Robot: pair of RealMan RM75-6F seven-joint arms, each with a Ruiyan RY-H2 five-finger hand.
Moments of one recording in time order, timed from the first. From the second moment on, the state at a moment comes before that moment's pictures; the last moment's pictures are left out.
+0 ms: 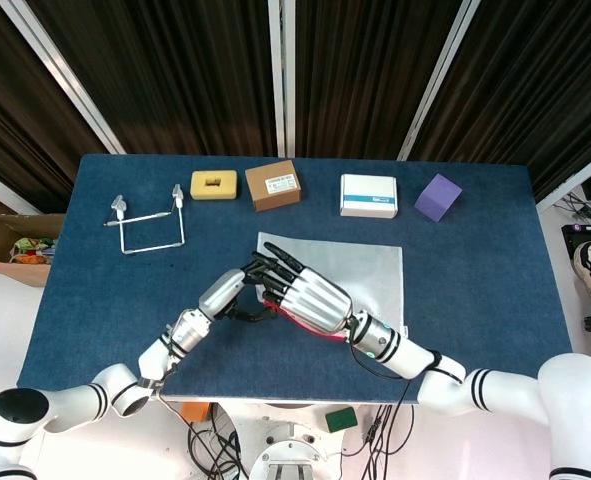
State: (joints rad) left arm -0.73 -1.80 -0.02 -1.04 1.63 1.23 -0.95; right arm 0.89 -1.65 0.11 -1.36 -1.79 1.26 -0.22
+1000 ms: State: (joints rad) left arm -0.71 -1.74 -0.05 -1.15 1.60 1.23 -1.12; right arm 0.82 -1.65 0.07 -1.34 -1.85 1.31 -0.34
